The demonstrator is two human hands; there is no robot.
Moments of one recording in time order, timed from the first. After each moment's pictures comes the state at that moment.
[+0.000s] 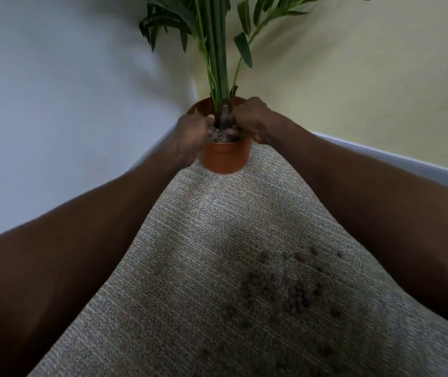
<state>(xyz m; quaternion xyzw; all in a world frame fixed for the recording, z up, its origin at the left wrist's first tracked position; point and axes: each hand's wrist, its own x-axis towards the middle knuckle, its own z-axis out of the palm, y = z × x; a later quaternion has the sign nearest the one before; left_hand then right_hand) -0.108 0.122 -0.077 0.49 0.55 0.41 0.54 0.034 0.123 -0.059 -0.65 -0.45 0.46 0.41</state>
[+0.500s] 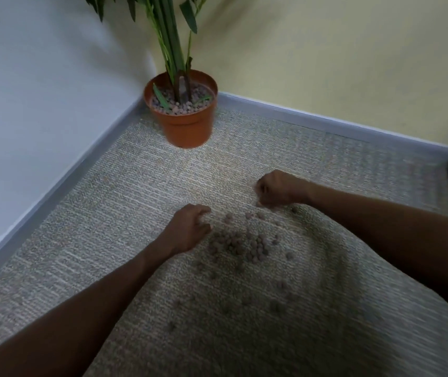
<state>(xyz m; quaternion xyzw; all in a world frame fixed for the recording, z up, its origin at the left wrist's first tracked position) -0.135 -0.066 -0.230 0.81 0.46 0.11 0.34 0.152 -0.057 -0.179 -0.64 -0.73 0.23 -0.09</state>
